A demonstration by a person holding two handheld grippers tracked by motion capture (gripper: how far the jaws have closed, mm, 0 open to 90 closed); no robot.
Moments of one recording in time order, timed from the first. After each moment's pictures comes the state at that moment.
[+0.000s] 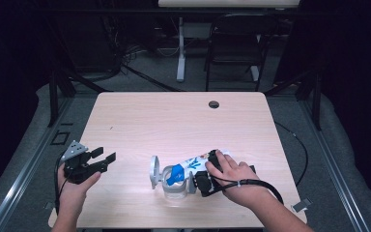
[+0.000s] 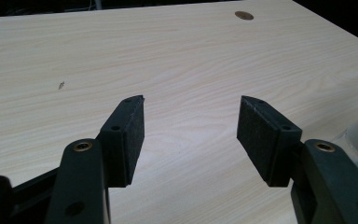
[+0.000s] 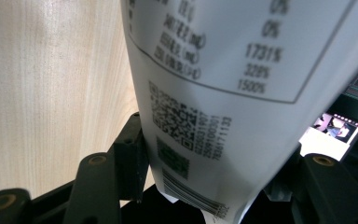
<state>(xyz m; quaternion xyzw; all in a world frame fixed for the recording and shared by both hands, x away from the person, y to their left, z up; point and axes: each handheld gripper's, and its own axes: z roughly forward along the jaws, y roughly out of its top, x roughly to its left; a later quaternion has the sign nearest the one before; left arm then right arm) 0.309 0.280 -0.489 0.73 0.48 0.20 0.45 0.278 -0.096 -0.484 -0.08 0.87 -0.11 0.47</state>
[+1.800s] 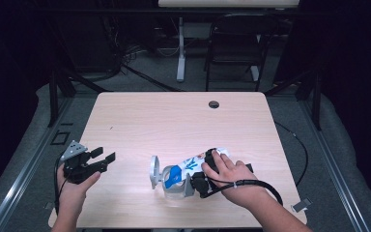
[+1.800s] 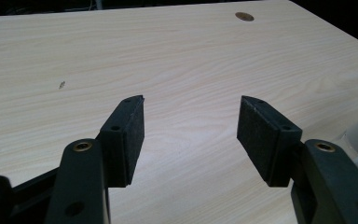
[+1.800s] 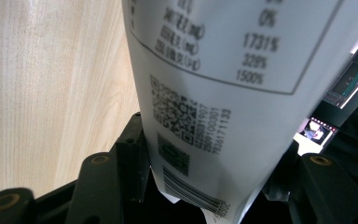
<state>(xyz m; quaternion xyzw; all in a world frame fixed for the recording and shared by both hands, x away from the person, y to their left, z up) 0.309 0.280 -0.489 0.72 0.48 0.20 0.45 0.274 -0.088 -0.479 -0.12 0.86 -0.14 0.48</state>
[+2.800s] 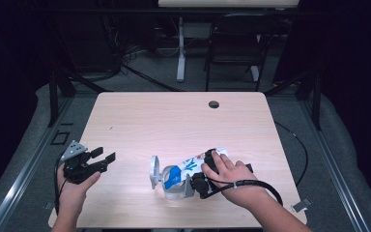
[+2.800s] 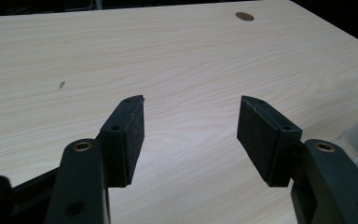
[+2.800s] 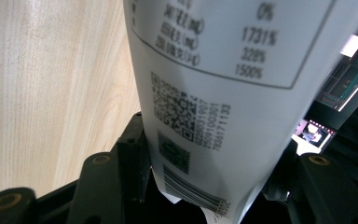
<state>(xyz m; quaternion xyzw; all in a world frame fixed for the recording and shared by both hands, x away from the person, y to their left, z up) 0.309 0.280 -0.489 0.73 0.48 0.20 0.45 0.273 -0.087 -0.479 -0.12 0.85 -0.14 0.49</state>
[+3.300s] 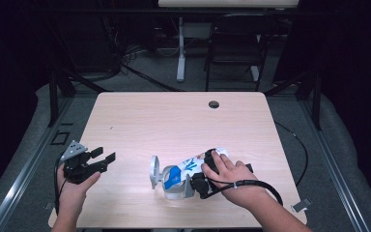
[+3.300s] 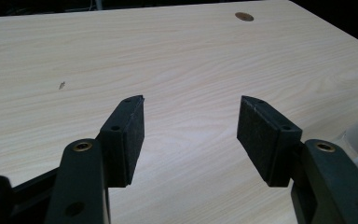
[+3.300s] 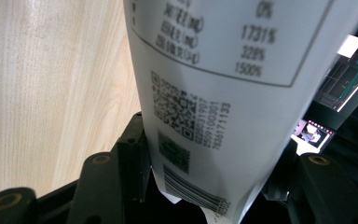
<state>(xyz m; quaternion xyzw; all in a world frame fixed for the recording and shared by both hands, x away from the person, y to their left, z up) 0.308 0.280 -0.489 0.73 0.48 0.20 0.45 0.272 -0.088 -0.479 -0.13 0.85 -0.14 0.48</state>
